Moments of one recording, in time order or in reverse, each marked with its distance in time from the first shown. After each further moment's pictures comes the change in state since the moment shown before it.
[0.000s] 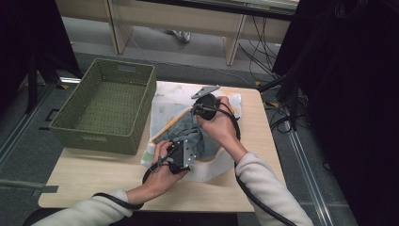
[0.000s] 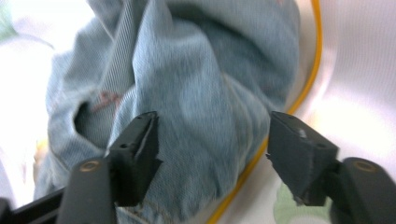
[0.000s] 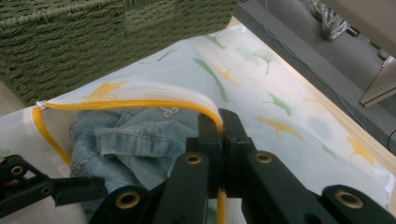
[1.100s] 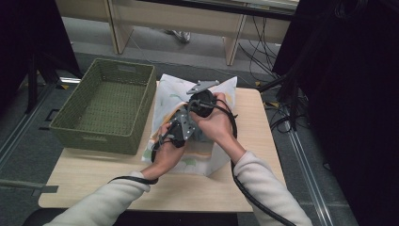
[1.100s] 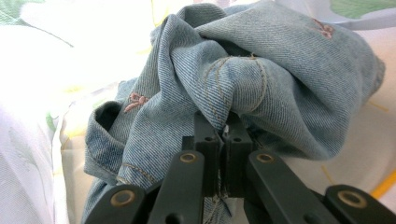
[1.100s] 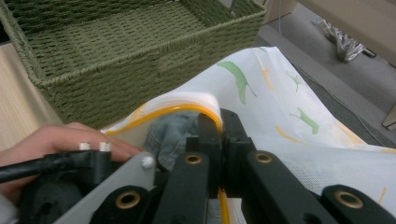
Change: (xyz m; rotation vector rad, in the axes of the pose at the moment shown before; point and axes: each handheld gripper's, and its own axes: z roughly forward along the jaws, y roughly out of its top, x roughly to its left) left arm 0.052 0.028 0.029 -0.147 0.158 -0.221; right arm 0.014 0.020 -0.018 -0.093 0.068 0.018
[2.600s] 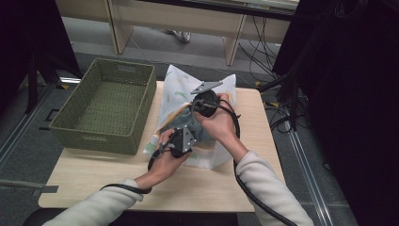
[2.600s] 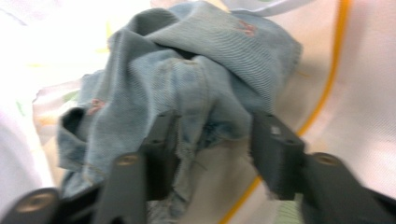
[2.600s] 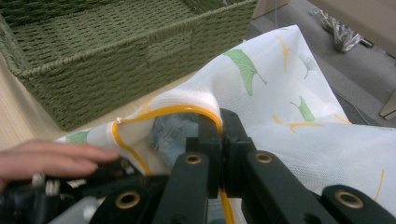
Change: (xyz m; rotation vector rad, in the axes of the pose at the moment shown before) left arm -0.021 -0.020 -0.009 -0.034 -0.120 0.145; right arm -0.011 -0.008 0.003 0.021 -0.010 0.016
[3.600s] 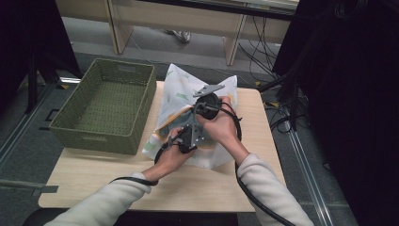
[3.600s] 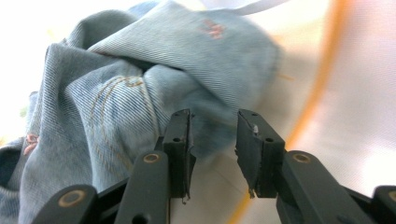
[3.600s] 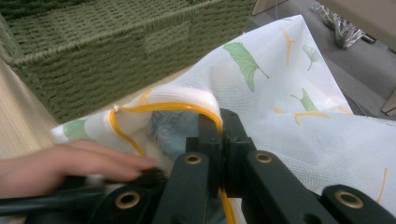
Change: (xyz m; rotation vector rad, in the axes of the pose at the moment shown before) left arm 0.003 0.012 0.011 0.024 -0.108 0.040; right arm -0.004 -0.012 0.003 0.007 0.000 0.007
